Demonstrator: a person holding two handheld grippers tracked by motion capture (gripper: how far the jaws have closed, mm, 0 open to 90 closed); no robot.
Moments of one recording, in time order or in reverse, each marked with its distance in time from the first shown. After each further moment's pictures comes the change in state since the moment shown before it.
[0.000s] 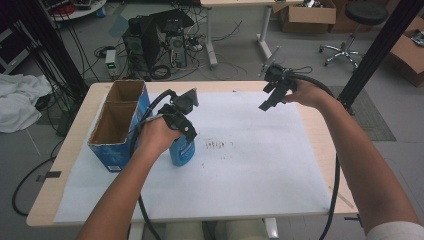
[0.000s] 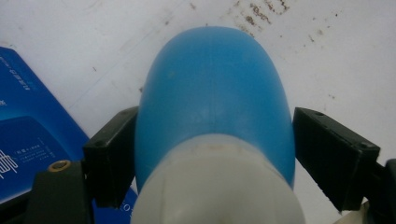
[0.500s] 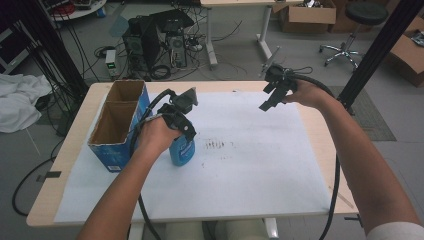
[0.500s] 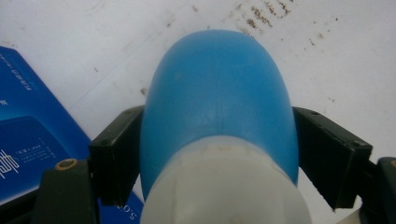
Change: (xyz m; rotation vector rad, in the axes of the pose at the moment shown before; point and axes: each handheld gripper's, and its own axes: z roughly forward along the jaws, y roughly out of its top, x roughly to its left) left arm 0.001 0.000 -0.001 -0.011 -0.006 -0.006; right arm 0.000 -0.001 0.000 -0.001 0.001 0.002
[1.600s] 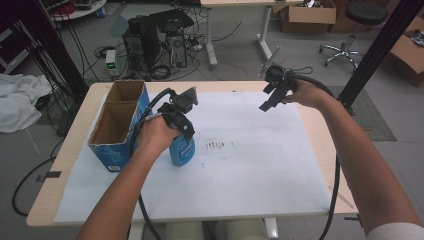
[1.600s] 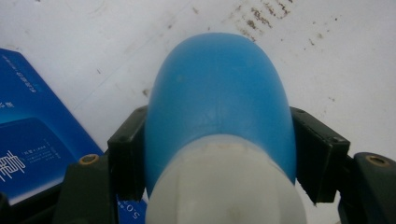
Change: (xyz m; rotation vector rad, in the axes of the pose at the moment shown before) left arm 0.000 0.001 -0.002 0.000 0.009 0.009; right arm 0.001 0.000 0.000 0.004 0.004 0.001
